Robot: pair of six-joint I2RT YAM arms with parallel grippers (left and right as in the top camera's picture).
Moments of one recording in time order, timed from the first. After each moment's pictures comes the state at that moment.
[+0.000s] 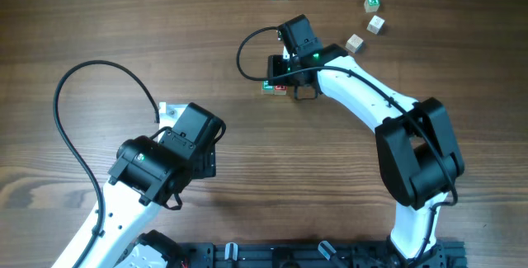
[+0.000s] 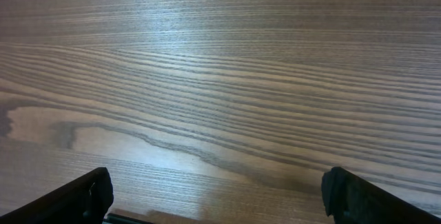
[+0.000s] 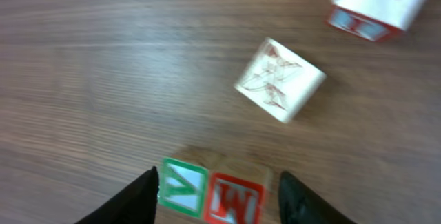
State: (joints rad) left arm -0.55 1.09 1.05 -1.34 -0.39 -0.57; right arm 0.49 2.04 1.45 -0.51 -0.09 0.47
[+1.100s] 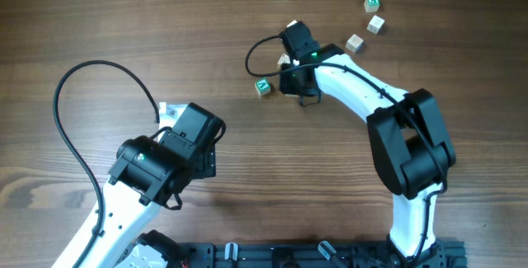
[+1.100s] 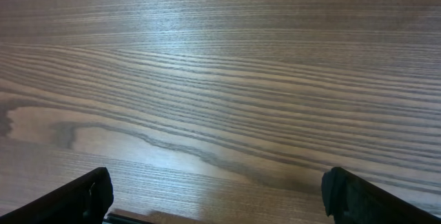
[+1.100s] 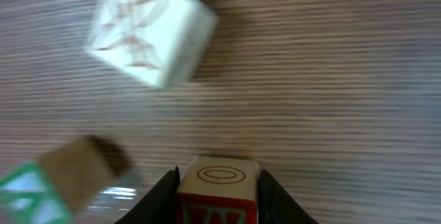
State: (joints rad) left arm -0.55 1.09 1.05 -1.34 -0.39 -0.57; right arm 0.47 2.10 1.47 -0.64 0.01 0.51
